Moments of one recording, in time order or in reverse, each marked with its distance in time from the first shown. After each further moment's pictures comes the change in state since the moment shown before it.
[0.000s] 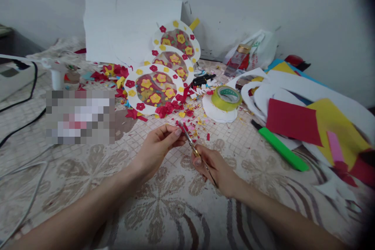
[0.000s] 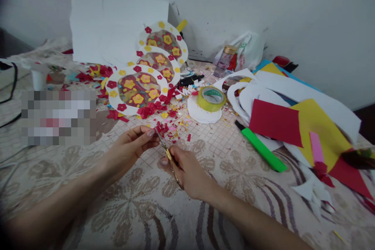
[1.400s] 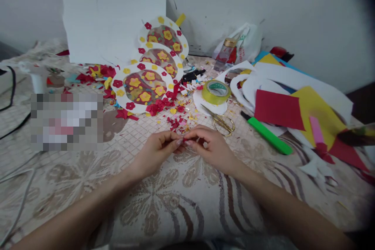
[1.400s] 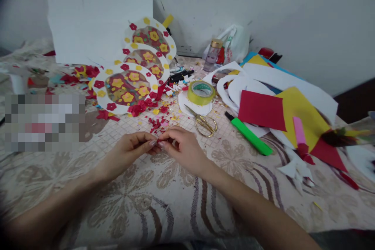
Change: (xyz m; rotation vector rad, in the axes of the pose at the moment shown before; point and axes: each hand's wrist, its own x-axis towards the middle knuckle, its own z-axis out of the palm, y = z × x) left_hand -0.005 -0.004 0.002 0.552 -0.263 -0.009; right_hand 0.006 0.000 -0.023 -0.195 0.243 -0.256
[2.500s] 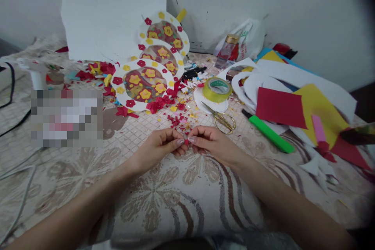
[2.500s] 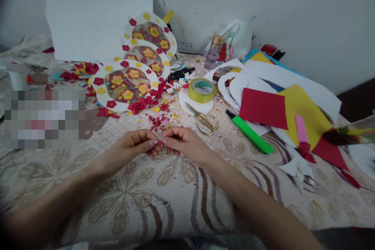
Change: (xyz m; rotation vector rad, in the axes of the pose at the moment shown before) left_hand 0.002 -0.004 -0.005 -0.139 -0.129 -0.031; right_hand 0.001 0.009 -0.004 0.733 -0.210 0.449
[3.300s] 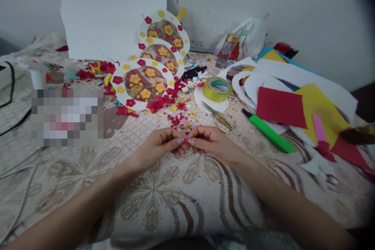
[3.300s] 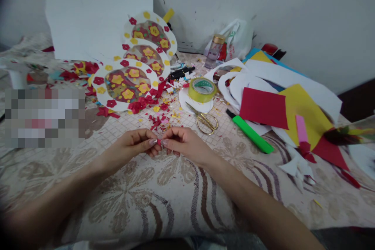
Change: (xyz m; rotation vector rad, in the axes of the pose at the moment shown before) left_hand 0.001 -0.001 -0.001 -0.013 0.007 -0.011; right_hand -0.001 0.000 0.000 -0.052 -0.011 -0.002
